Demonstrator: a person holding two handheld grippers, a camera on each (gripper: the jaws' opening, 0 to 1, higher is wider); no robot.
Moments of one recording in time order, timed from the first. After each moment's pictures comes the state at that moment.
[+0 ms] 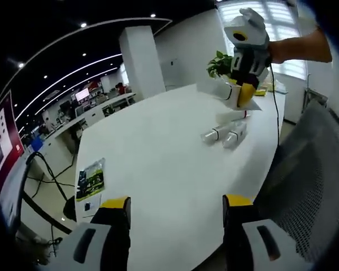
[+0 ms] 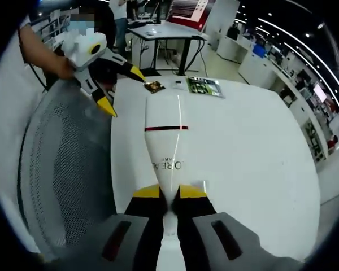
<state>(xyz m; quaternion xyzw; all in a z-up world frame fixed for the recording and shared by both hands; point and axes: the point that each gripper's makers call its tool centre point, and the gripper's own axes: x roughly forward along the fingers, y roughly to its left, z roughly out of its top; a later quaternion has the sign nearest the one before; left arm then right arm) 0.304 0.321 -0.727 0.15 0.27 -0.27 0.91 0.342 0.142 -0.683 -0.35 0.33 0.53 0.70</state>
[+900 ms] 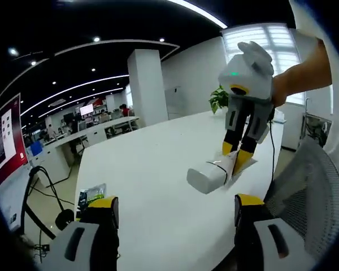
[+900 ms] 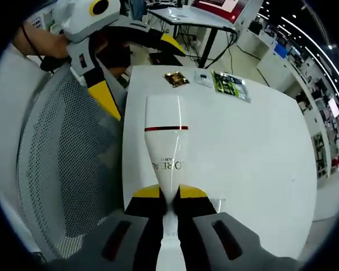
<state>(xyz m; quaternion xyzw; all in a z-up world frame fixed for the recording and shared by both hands) 0.312 0.305 -0.669 0.09 0.18 -0.30 0.93 0.319 0.196 -0.704 -0.43 0.36 0.55 0.62</state>
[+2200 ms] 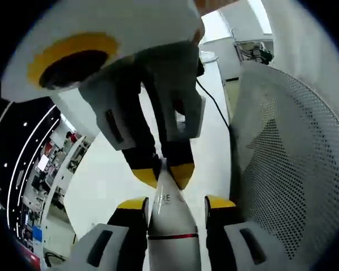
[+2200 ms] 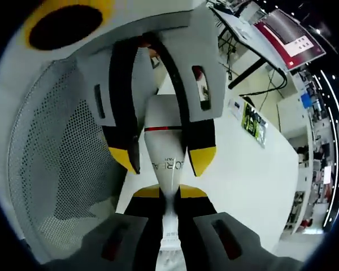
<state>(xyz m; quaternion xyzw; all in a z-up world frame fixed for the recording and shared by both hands) 0.280 0.247 -0.702 0.38 0.20 -0.44 0.79 0.283 0.243 -0.704 -0.57 0.25 0.59 0.52</state>
